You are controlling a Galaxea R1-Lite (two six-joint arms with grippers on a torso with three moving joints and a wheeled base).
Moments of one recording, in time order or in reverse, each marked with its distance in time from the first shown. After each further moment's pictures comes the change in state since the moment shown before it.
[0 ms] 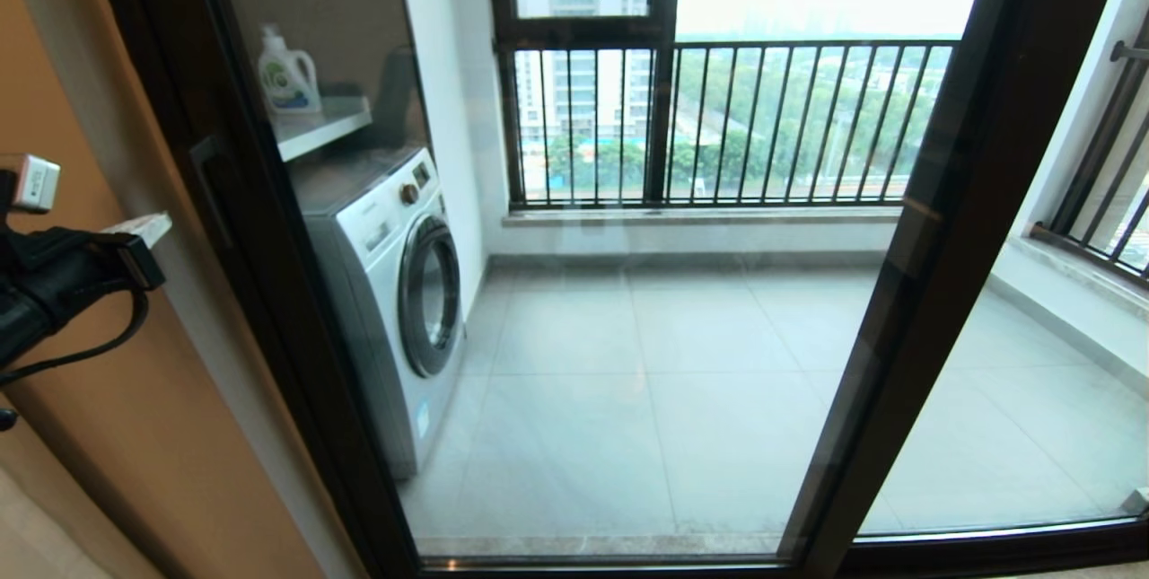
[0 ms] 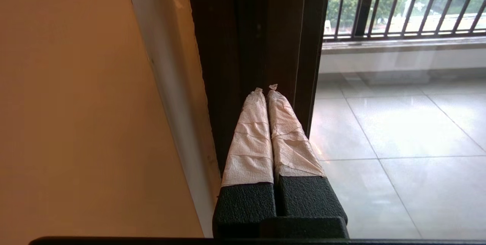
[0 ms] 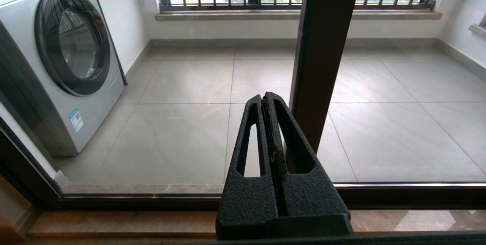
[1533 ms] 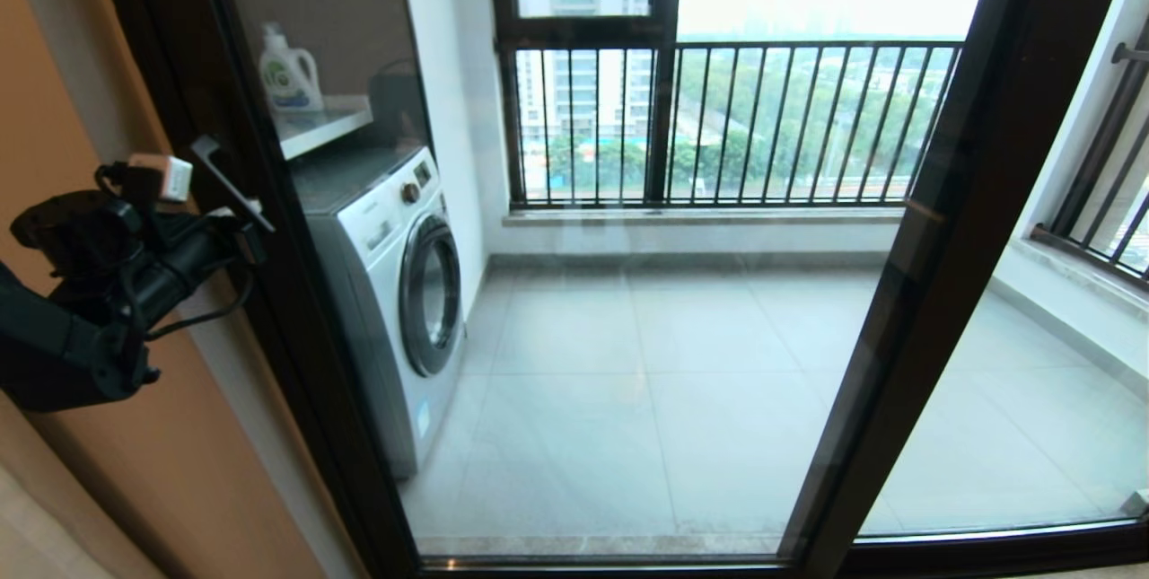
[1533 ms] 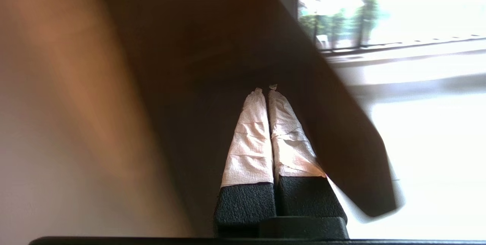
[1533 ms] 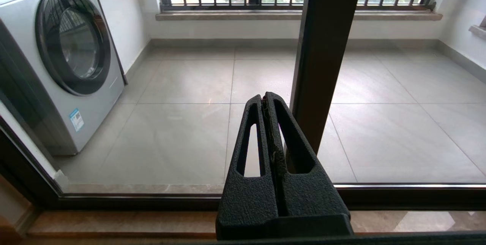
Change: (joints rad) left arm -0.186 0.279 -0.253 -0.102 0.117 0.059; right arm 0.000 0.000 0.000 0.000 0.000 0.000
